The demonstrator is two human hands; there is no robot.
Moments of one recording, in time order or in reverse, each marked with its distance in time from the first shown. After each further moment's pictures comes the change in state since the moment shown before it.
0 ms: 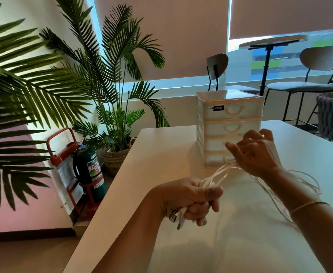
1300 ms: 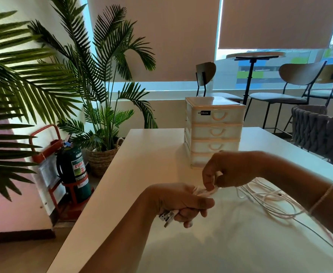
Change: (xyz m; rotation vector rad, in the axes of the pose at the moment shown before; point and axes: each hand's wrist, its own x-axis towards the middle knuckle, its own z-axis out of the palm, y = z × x) left_hand -0.004 0.007 0.018 0.244 0.057 -0.190; right_hand 0.045 -0.085 -0.097 0.197 -1.304 -0.073
